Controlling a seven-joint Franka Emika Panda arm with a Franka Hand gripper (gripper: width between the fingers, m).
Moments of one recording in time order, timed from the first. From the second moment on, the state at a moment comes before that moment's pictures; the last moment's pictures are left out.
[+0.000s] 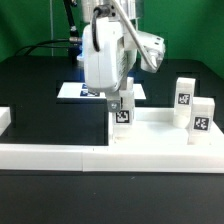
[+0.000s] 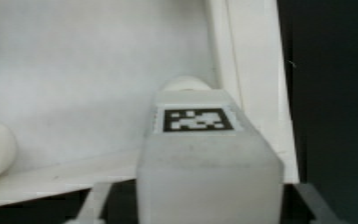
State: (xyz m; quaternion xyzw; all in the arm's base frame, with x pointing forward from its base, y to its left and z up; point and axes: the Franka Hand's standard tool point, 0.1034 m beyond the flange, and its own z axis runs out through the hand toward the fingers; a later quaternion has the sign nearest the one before) arm 0.620 -0.008 0.081 -0.64 0.77 0.01 0.06
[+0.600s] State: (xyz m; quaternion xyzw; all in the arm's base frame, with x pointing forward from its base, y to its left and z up) arm 0.618 -0.001 0.079 -0.81 0.59 -0.02 0.07
